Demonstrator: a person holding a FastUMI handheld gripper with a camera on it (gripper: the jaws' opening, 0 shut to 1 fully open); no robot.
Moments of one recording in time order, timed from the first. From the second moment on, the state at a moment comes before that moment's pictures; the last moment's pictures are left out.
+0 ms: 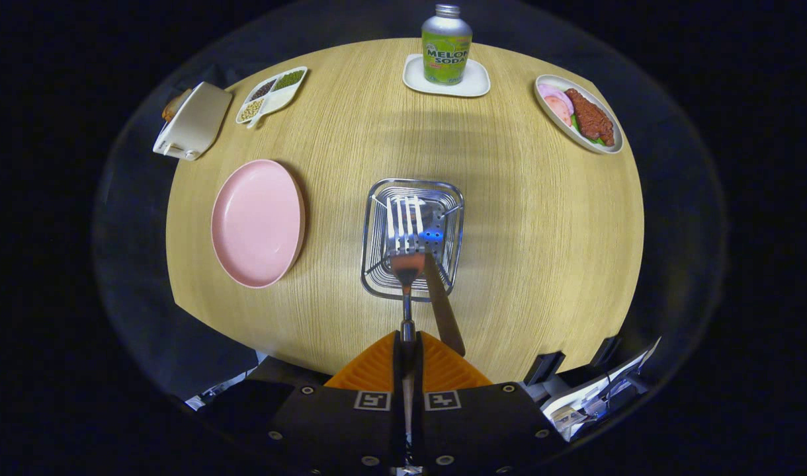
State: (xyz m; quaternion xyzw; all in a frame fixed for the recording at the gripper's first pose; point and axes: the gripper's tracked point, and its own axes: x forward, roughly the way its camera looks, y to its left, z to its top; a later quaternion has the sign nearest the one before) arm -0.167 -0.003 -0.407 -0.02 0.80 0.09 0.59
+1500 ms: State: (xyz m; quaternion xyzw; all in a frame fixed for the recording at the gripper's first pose) arm 0.030 0.015 -0.227 0.09 0.37 0.08 0.92
